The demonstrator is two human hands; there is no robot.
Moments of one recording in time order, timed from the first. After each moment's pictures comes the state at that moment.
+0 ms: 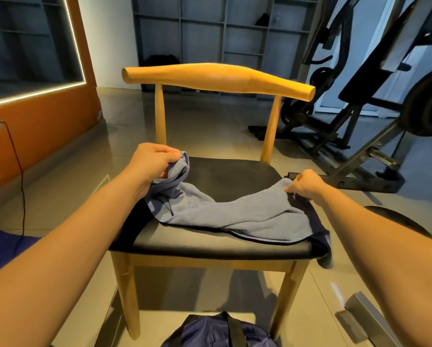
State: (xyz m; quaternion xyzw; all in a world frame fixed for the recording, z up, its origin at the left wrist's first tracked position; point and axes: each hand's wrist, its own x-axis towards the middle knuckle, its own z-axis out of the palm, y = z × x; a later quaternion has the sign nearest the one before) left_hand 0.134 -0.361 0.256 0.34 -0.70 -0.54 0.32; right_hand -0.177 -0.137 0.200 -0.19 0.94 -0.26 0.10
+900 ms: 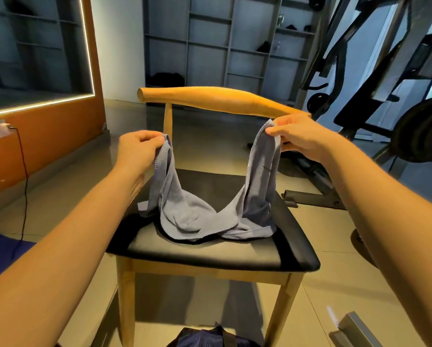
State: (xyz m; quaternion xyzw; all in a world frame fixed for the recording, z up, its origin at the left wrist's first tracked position) left_hand 0.166 -0.364 0.299 0.31 -0.64 -0.52 0.48; right_hand -0.086 -0.160 0.375 -0.40 0.79 -0.46 0.09
